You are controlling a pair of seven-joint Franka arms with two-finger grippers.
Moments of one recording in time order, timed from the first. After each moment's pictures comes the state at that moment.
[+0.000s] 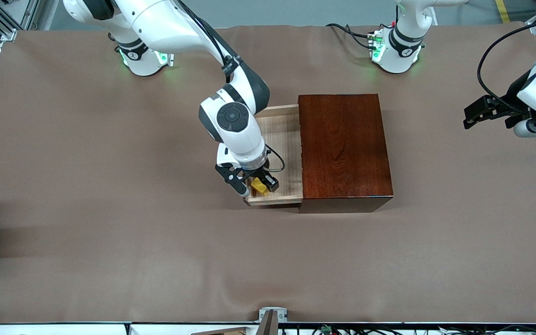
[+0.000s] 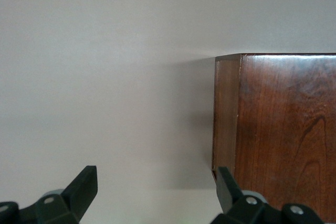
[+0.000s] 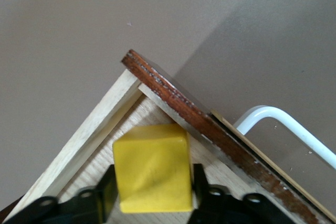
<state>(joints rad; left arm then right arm) 0.01 -0.02 -0.08 -1.62 0.00 1.59 -0.08 0.75 0.70 -0.07 -1.40 0.12 2.29 1.46</state>
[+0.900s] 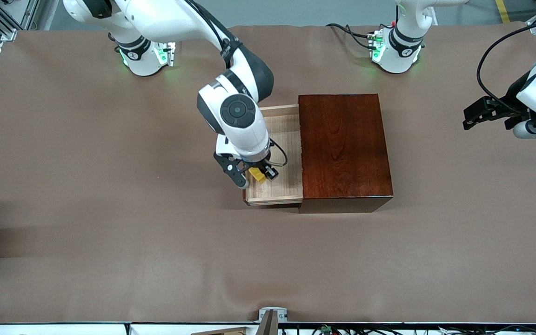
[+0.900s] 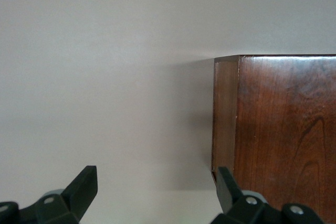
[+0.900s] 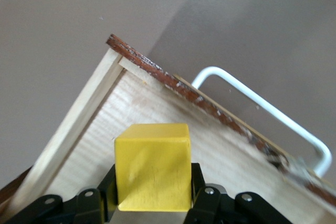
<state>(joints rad) 0.00 -0.01 -0.09 -1.61 0.00 1.59 -0.08 0.75 0.66 -0.07 -1.23 0.15 1.96 1.59</state>
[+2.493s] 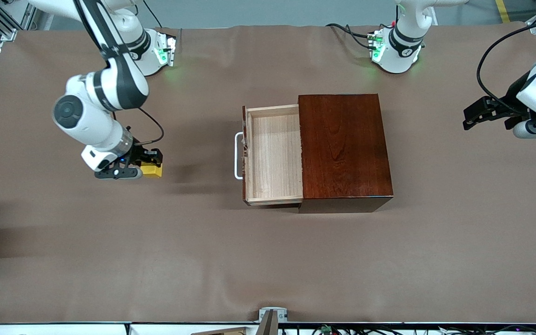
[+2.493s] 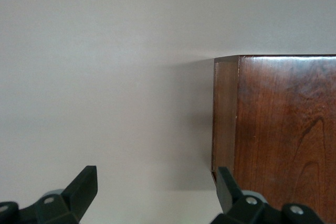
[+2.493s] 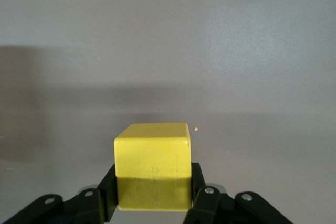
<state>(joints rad) 0.00 -0.01 -0.09 -1.61 0.00 1.59 -0.08 0.32 0.15 -0.09 -2.25 0.15 2.40 0.08</state>
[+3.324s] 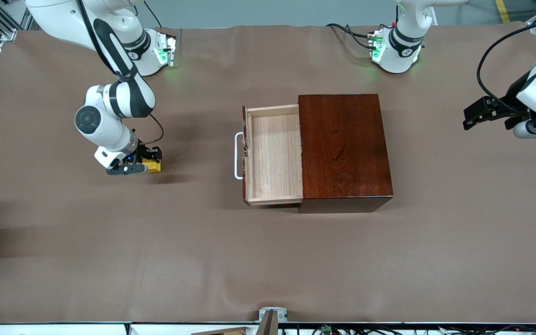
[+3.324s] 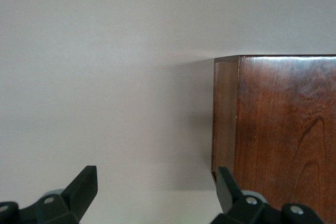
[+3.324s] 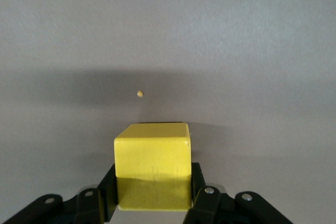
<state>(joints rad) 0.00 -0.01 -0.09 -1.61 0.00 1.59 -0.08 0.26 0.23 -0.09 -2.45 0.15 2.61 -0.03</state>
